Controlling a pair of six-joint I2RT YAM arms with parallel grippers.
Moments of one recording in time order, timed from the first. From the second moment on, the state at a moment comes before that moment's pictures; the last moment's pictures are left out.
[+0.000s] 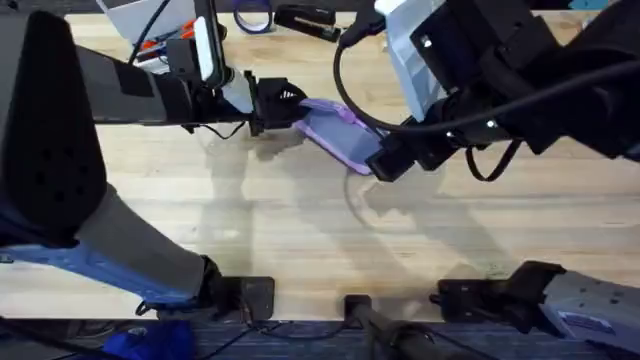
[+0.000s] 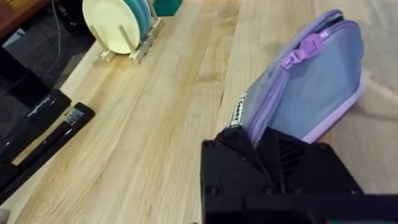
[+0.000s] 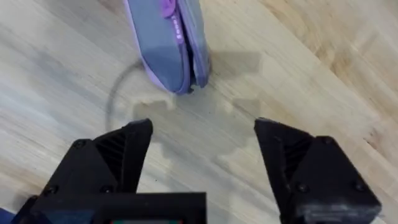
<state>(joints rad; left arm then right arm) 0.09 1.79 0.81 0.03 1.23 1.14 0.70 1.28 1.13 -1.00 0.19 0.01</state>
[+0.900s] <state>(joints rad) 0.09 1.79 0.81 0.03 1.23 1.14 0.73 1.28 1.23 -0.80 0.19 0.06</state>
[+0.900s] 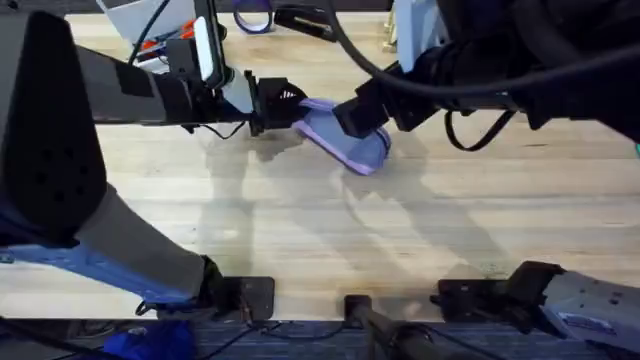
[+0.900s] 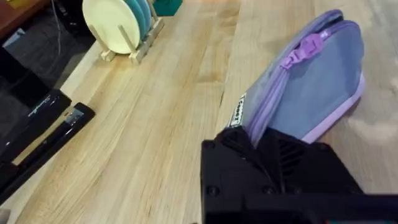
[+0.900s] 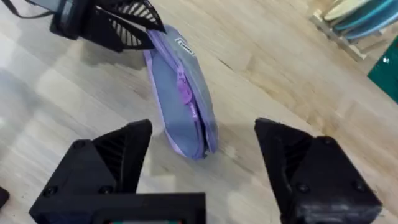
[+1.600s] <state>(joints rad) 0.09 1.79 0.81 0.03 1.23 1.14 0.73 1.28 1.23 -0.76 0.19 0.08</state>
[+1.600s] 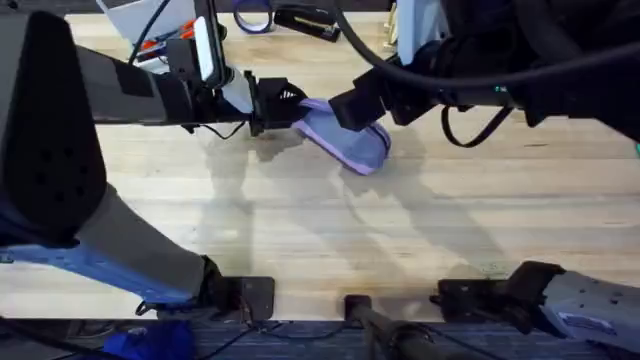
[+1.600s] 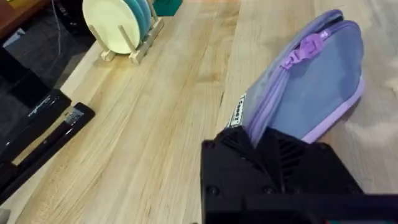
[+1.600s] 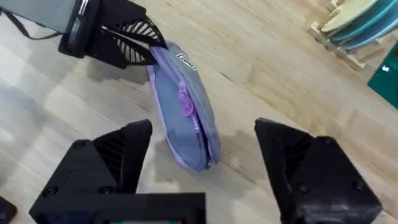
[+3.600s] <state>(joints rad) 0.09 1.79 0.81 0.03 1.23 1.14 0.77 1.63 1.23 -0.64 0.18 -0.13</state>
